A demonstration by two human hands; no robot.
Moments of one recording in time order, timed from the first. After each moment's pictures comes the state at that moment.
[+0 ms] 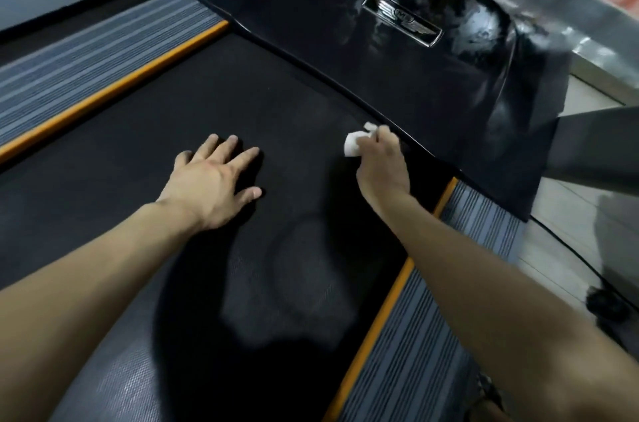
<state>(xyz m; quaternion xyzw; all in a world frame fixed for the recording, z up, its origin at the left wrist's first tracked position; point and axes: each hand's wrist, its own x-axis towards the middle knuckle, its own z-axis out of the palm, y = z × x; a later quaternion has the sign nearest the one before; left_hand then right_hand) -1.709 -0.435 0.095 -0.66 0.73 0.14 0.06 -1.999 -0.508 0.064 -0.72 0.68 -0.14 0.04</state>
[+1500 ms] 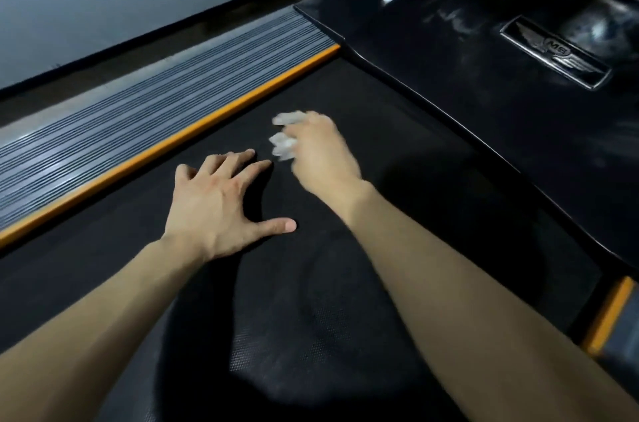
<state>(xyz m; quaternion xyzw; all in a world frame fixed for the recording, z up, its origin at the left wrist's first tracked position) -1.596 -0.442 0.073 -0.75 0.66 0.04 0.01 -1.743 -0.574 0.071 -0.89 0.42 -0.14 0.14</state>
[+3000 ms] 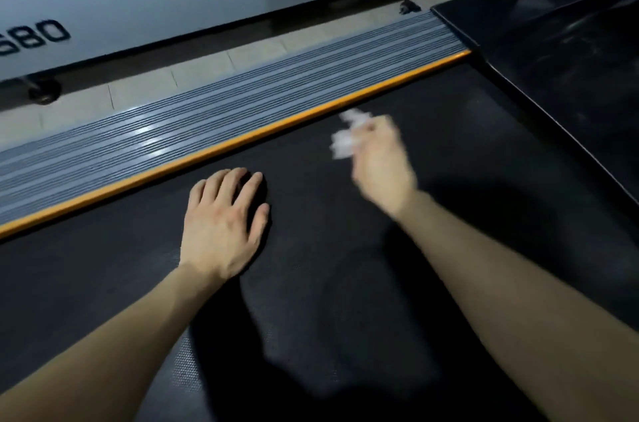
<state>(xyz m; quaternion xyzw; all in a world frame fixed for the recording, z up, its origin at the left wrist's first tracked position) -1.502 -0.272 0.046 -0.84 0.54 -0.05 -0.07 -1.673 -0.503 0.059 -0.86 0.38 -0.22 0.27</state>
